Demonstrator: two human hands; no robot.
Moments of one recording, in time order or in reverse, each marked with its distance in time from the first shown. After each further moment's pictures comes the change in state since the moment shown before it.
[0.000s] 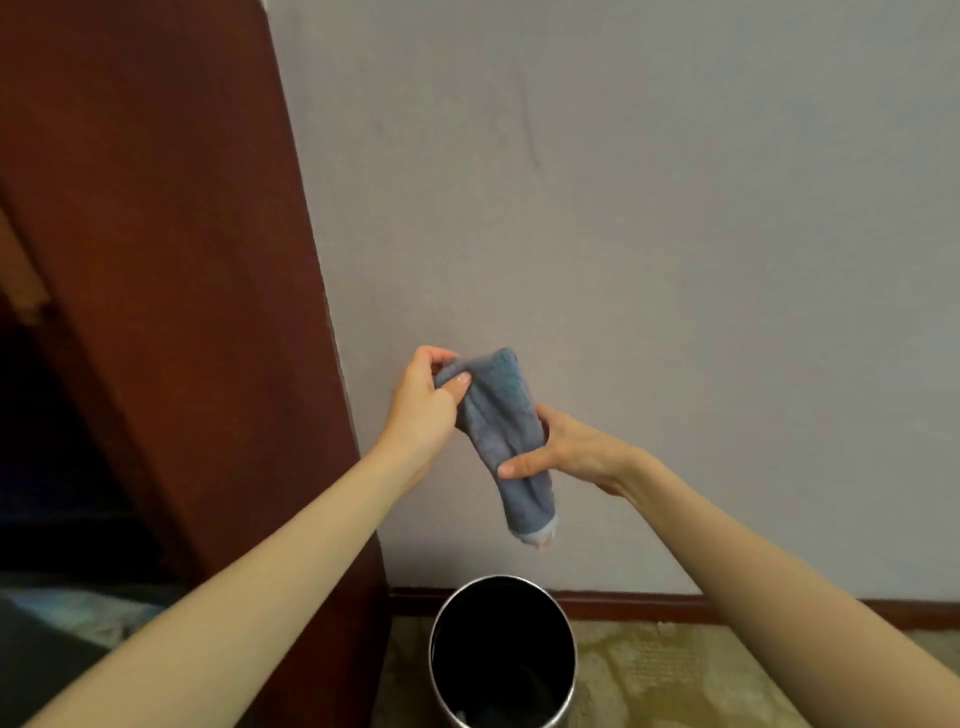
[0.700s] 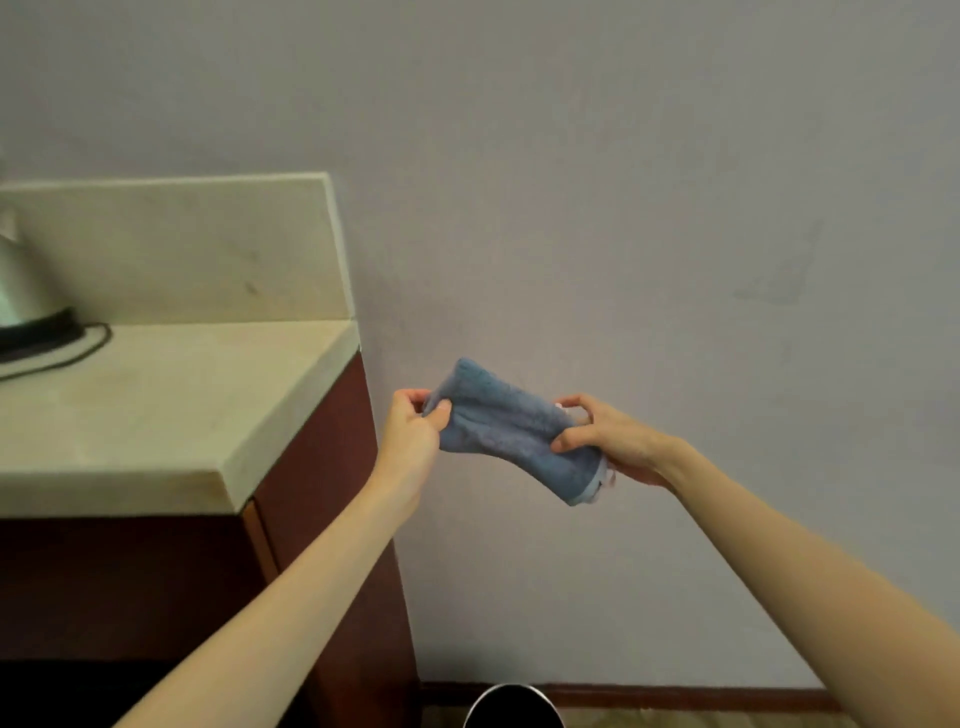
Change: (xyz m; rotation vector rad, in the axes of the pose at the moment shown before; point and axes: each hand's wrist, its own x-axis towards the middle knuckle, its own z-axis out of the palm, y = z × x) left_hand 0.074 0.348 -0.120 -0.195 0.055 -0.176; right_hand -0.080 -0.338 -0.163 0.139 0.080 0.039
